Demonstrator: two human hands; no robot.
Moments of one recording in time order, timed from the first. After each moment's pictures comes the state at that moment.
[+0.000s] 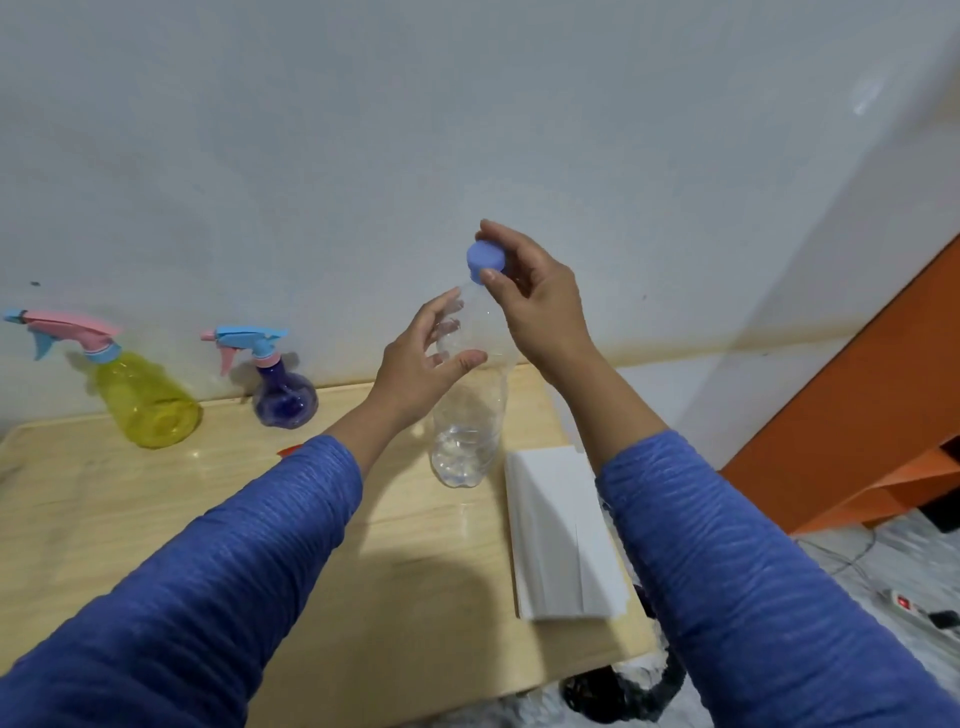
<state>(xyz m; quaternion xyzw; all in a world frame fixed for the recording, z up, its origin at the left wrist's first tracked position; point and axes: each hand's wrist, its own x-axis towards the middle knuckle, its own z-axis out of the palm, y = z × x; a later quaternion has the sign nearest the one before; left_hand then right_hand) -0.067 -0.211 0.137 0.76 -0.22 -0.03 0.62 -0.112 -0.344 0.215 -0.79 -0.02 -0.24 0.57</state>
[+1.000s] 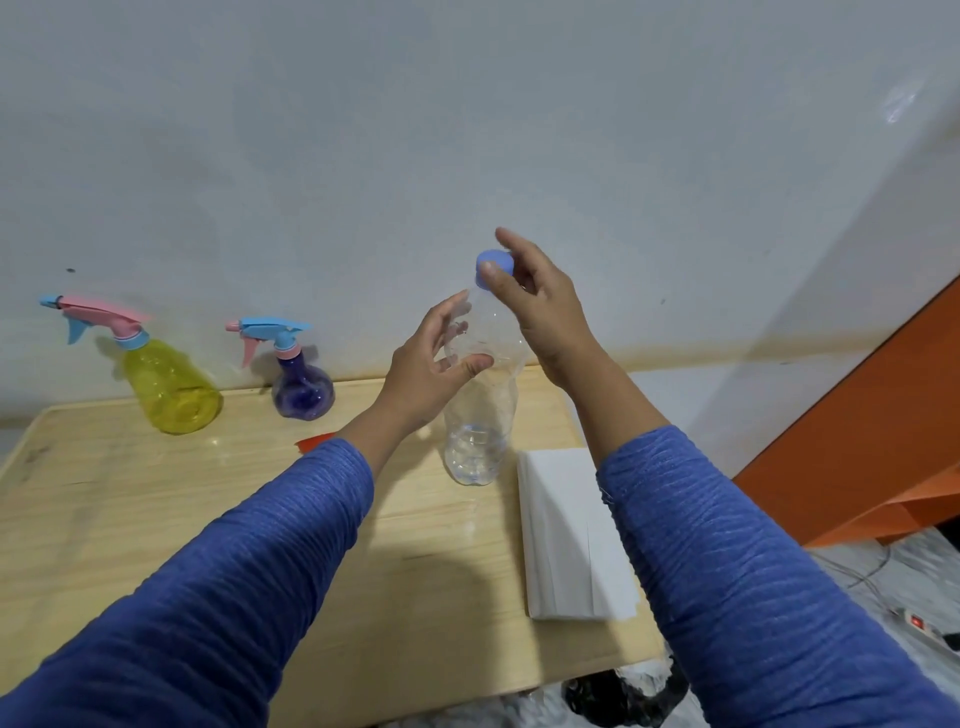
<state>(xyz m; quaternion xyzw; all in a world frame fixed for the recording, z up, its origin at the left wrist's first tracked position) -0.074 -0.200 0.135 0.74 -0.21 -0.04 0.64 -0.105 -0.334 0.215 -0.76 0.00 -0.13 0.64</state>
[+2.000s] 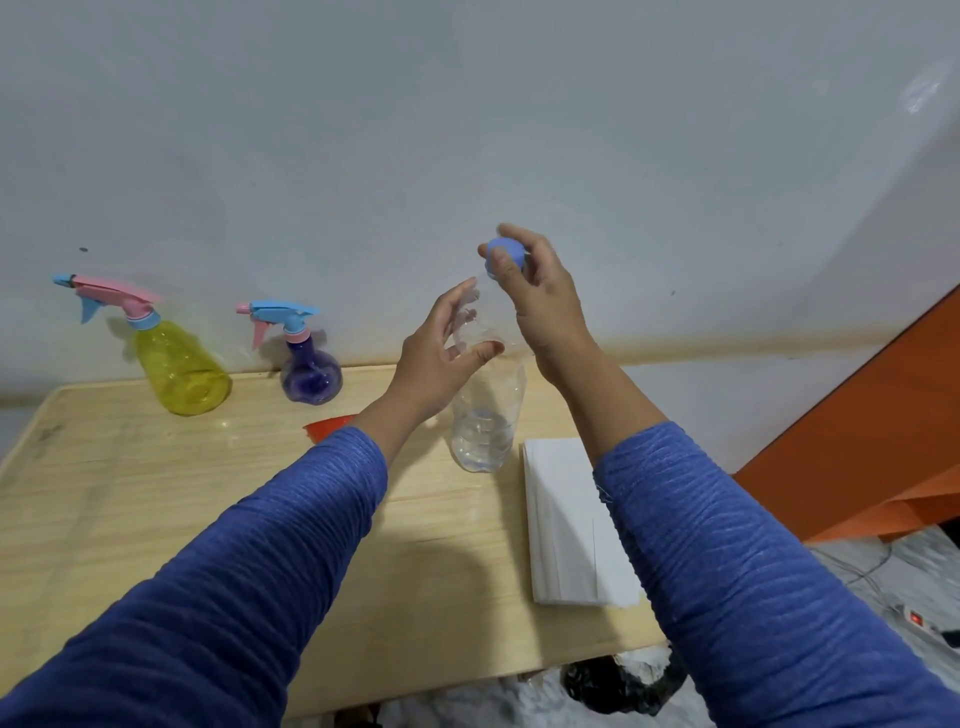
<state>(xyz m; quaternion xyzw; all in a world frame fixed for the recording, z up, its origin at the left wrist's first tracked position) -0.078 -0.200 0.133 0.74 -0.20 -0.03 0.64 -0.106 -0.320 0.205 -0.74 0.01 -0.15 0.65</state>
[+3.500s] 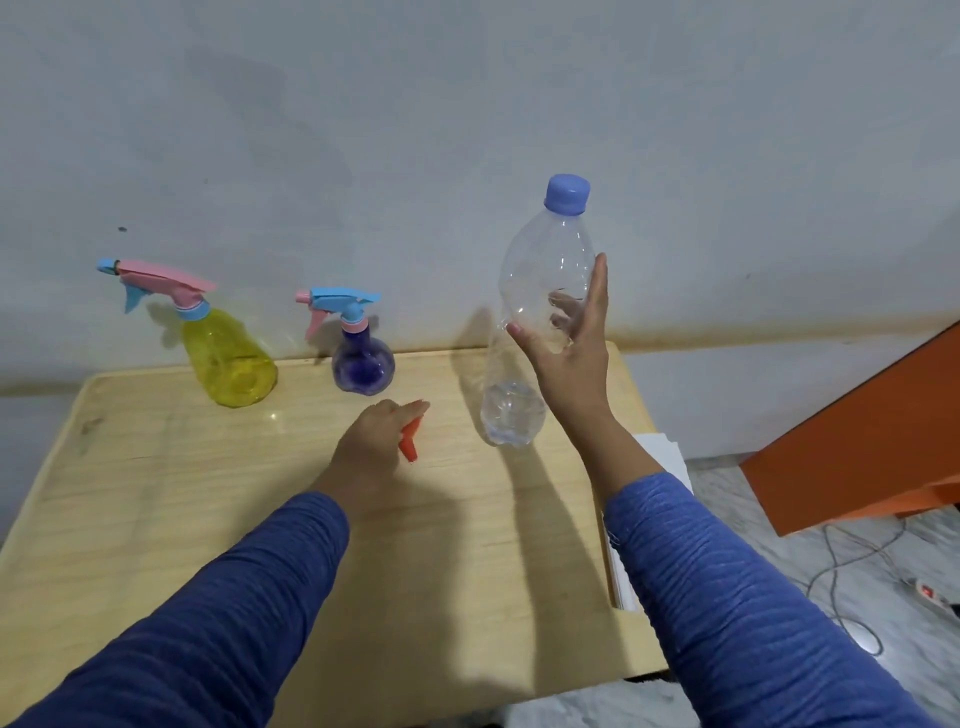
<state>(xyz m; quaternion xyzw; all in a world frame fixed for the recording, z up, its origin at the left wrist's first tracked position) -0.050 -0.053 0.014 0.94 -0.16 -0.09 0.29 -0.076 -0.265 0.116 -0.79 0.11 -0.24 0.56</state>
